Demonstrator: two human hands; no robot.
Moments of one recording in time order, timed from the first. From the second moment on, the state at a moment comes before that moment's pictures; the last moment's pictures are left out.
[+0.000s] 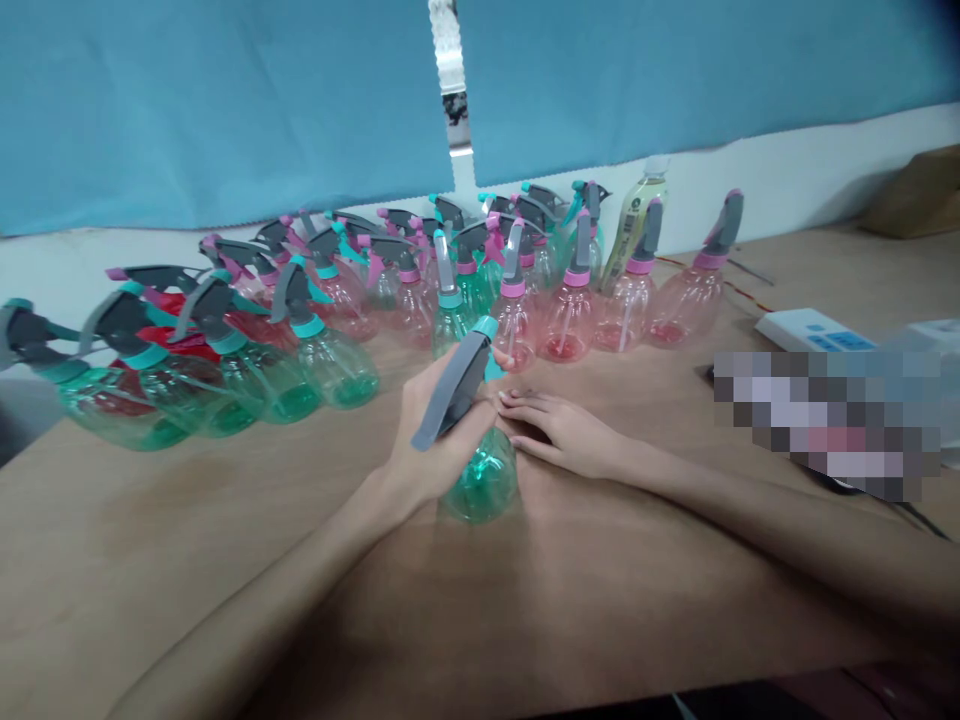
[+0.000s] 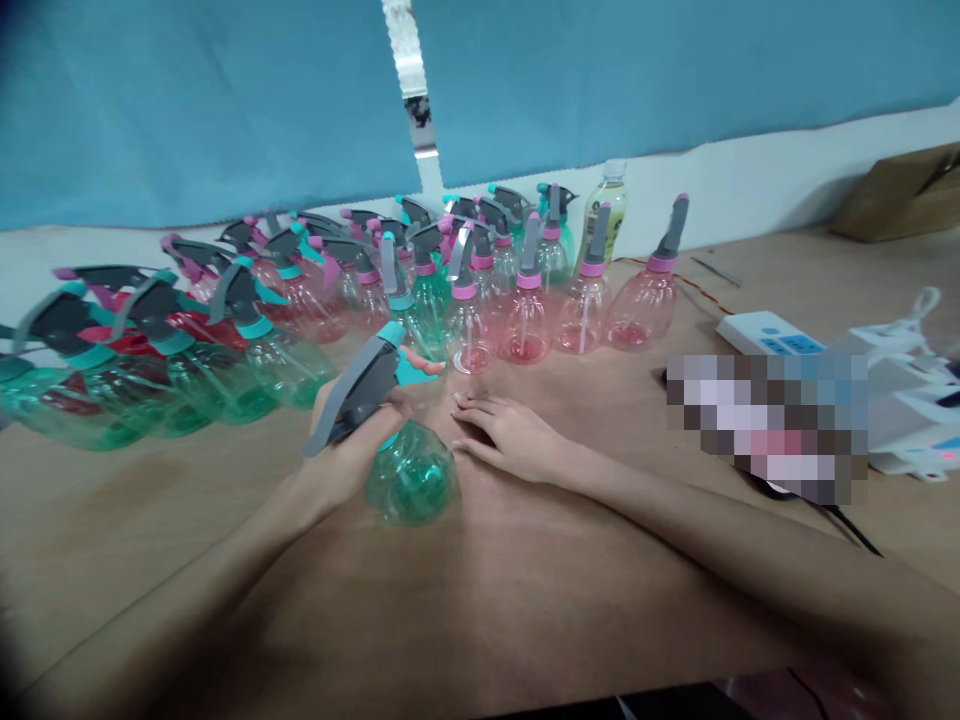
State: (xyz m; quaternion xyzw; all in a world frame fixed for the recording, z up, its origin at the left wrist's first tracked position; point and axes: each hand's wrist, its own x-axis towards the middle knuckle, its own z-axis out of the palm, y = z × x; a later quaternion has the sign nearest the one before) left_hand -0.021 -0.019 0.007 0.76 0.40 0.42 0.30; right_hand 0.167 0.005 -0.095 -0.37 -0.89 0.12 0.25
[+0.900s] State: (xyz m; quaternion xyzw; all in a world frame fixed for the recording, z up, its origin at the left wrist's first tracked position) left_hand -0.013 -0.030 0.009 0.75 0.41 0.43 0.30; right_hand 0.167 0.006 -0.095 -0.36 -0.89 0.12 0.26
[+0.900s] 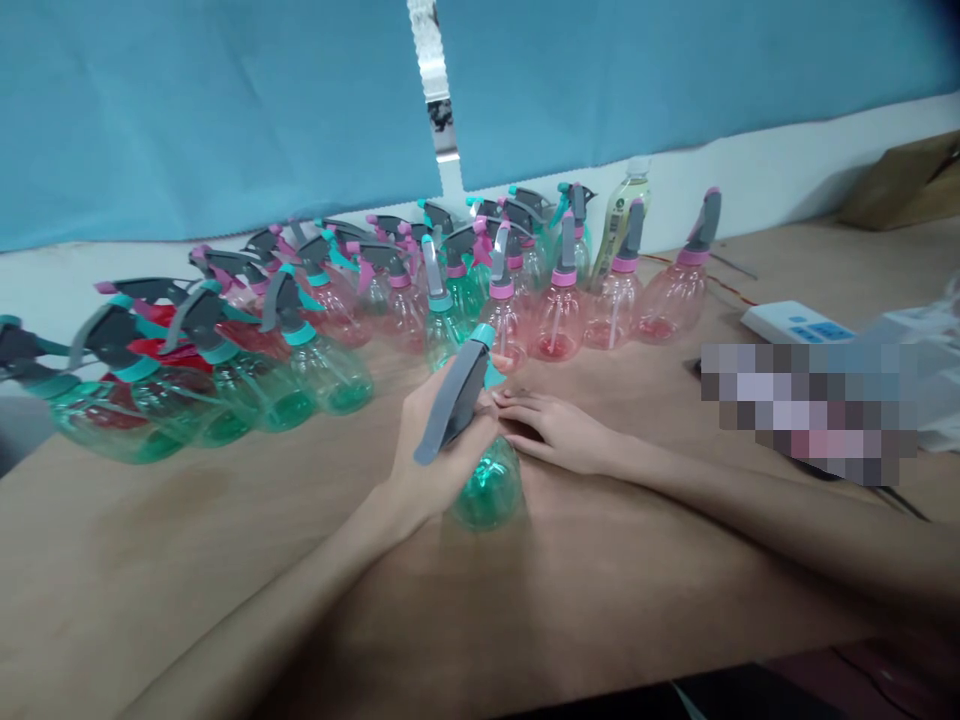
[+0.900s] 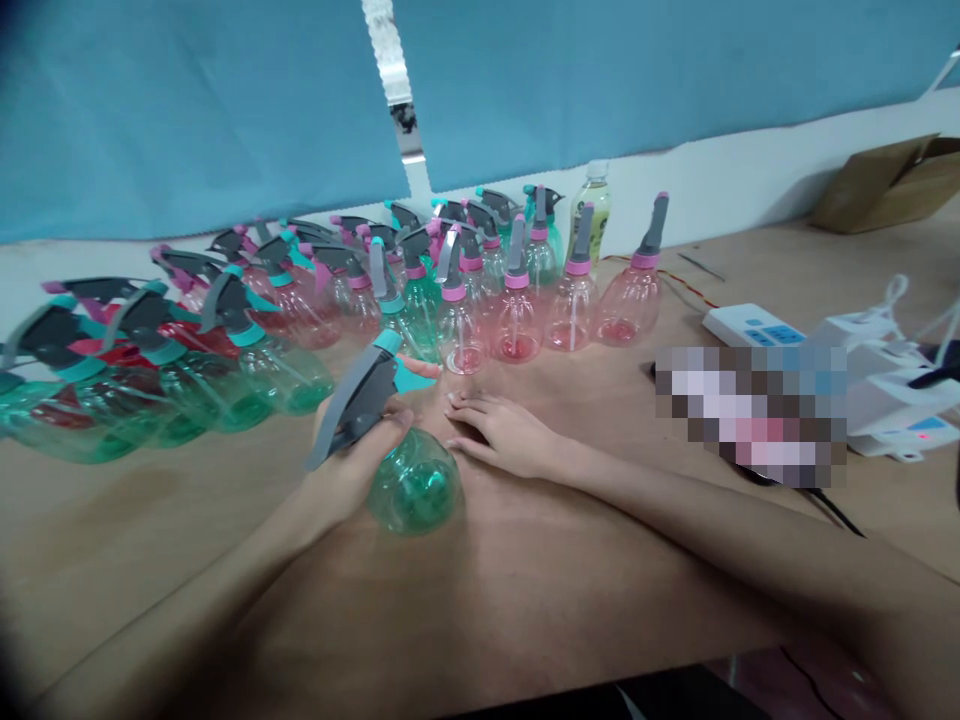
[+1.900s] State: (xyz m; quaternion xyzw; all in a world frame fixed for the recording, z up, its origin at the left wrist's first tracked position) left_hand -0.012 -0.032 0.003 0.74 0.42 0.44 0.29; right_hand 0.166 0.005 -0.095 -0.36 -0.89 0.12 0.27
